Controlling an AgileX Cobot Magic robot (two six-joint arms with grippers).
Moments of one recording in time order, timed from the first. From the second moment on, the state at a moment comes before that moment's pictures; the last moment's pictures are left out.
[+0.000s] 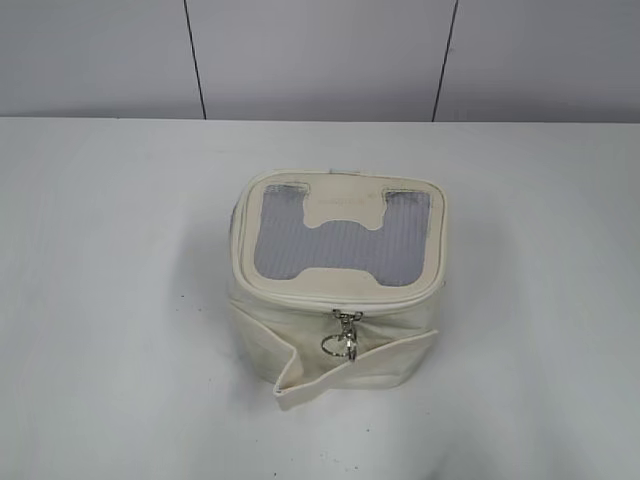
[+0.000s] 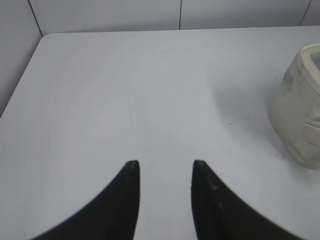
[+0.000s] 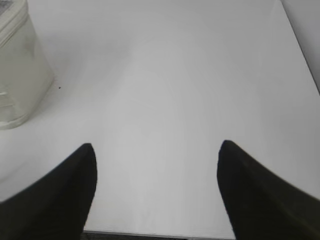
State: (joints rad) left arm -0.07 -0.01 -0.54 -0.05 1.05 0.02; right arm 0.09 -0.01 -0.49 -0.01 1.06 -0.06
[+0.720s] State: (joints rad) left arm -0.04 -0.01 -0.54 -0.05 1.05 0.02; right arm 0.02 -0.01 -0.49 0.00 1.05 -0.07
